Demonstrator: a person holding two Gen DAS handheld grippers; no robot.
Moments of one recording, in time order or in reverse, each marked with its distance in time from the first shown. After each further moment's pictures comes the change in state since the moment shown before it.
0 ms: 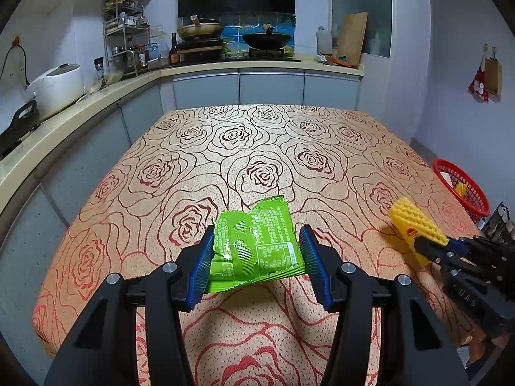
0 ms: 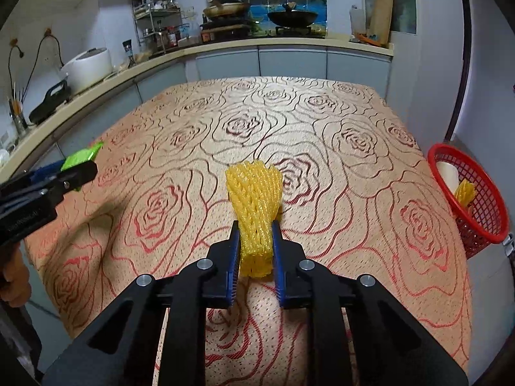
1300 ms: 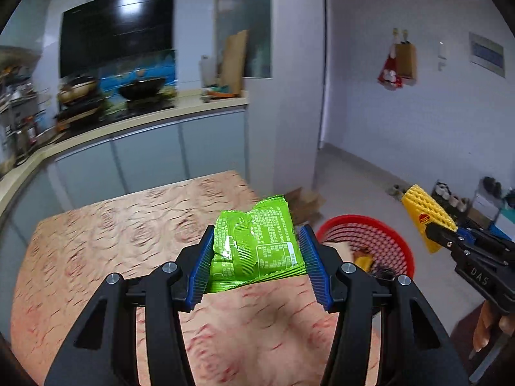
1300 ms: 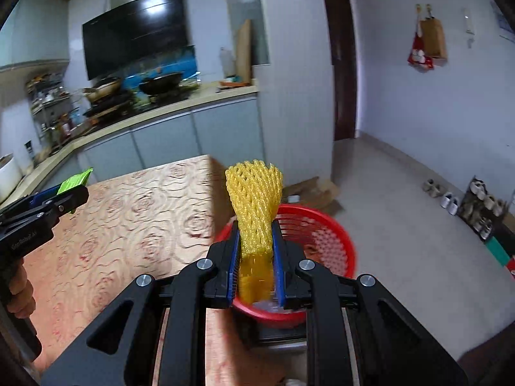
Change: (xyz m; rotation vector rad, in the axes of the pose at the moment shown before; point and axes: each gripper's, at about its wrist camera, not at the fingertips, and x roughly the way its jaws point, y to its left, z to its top) left arm 0.047 -0.232 0.139 0.254 -0.116 -0.377; right arm -0.097 -0.227 0.055 0.309 -0.205 -0.365
